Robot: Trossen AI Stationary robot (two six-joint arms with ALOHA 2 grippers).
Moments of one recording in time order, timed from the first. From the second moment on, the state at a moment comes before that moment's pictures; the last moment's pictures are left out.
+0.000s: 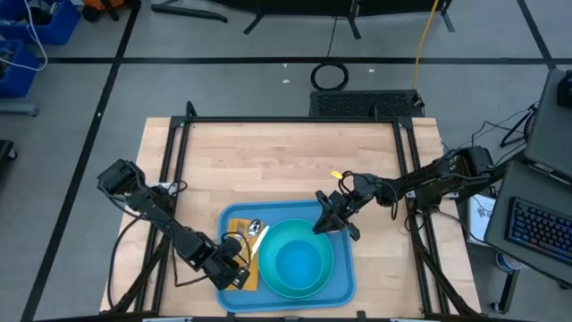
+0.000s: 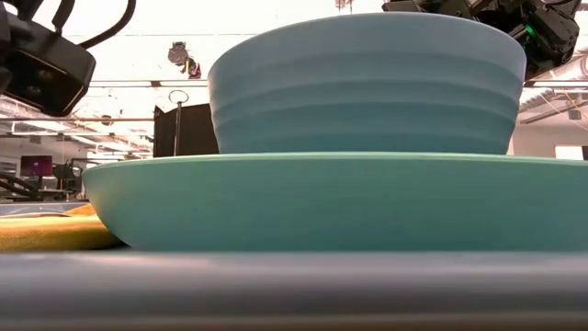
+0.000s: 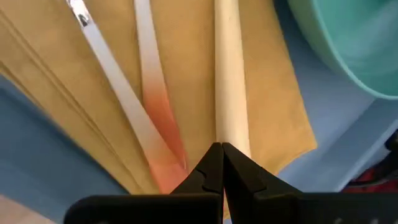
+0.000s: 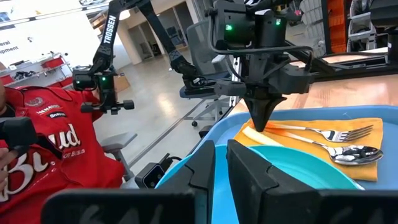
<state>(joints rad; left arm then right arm) -0.72 1.68 0.89 -0.32 -0.08 -1.72 0.07 1.49 0.48 0.96 -0.58 0.32</state>
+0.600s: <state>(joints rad) -0.67 1.65 0.89 -0.38 -0.24 -1.40 0.07 1.49 0.48 0.94 -0.58 0.30</state>
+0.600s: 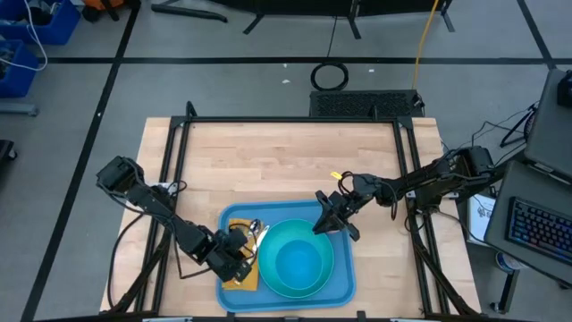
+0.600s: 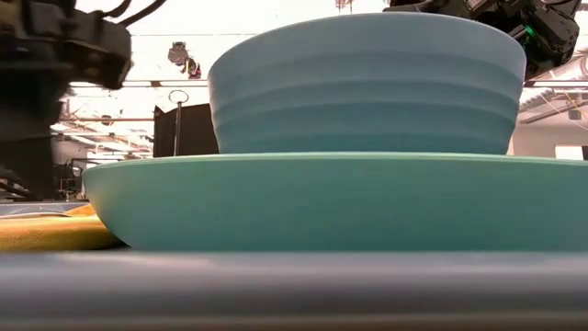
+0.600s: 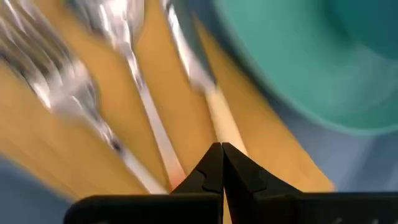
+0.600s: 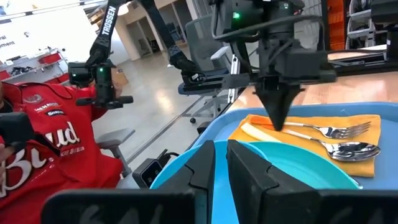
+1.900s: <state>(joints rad) -1.15 1.56 0.89 -0.69 -1.53 -1.29 -0.08 1.96 1.37 -0.11 -0.53 0.16</state>
